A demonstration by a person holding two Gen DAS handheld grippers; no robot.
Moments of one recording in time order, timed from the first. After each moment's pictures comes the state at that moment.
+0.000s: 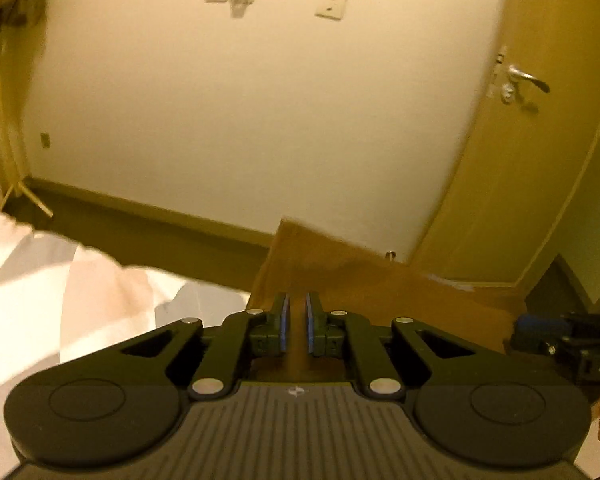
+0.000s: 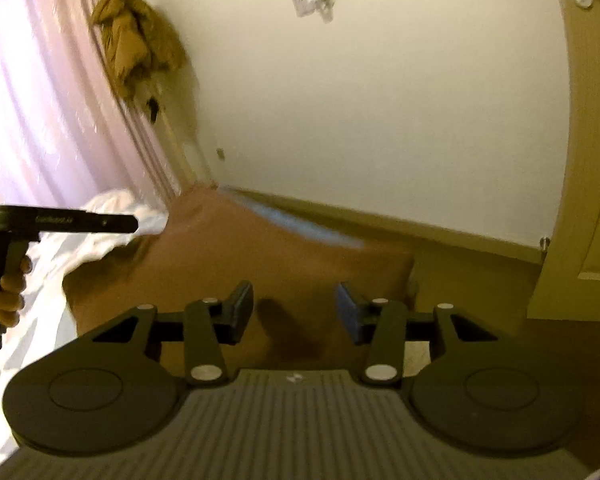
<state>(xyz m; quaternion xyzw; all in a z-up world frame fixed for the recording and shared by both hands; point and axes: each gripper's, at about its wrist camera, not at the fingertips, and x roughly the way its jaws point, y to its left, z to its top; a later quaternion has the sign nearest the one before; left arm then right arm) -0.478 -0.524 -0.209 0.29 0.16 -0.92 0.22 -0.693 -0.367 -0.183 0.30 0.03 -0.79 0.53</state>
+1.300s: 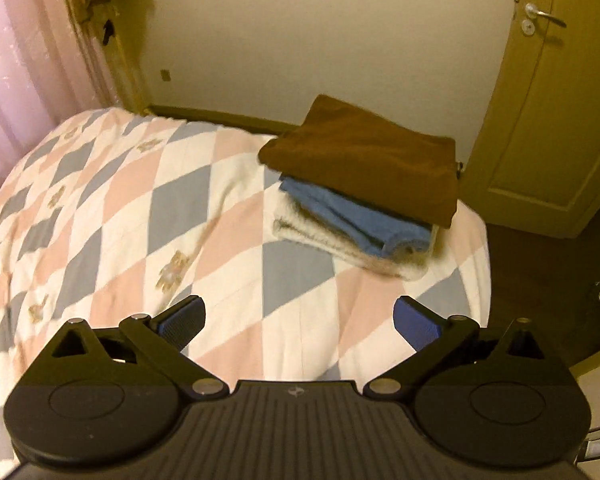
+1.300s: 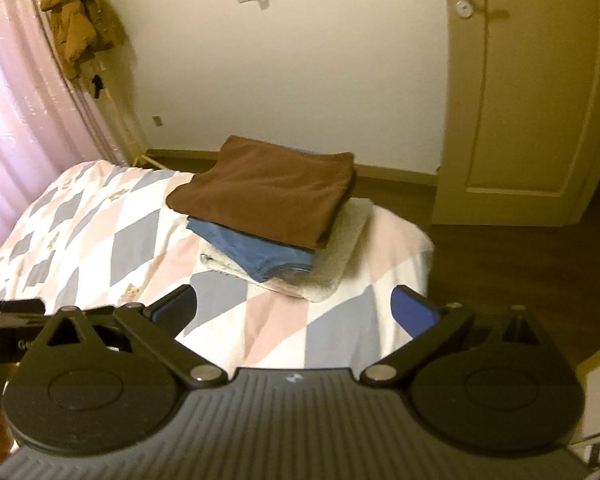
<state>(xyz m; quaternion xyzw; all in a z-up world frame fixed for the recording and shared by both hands) -0.278 -0.286 -0.026 0.42 0.16 -0.81 0.38 -0.452 -0.144 -0.019 0.38 0.07 -0.84 0.39</state>
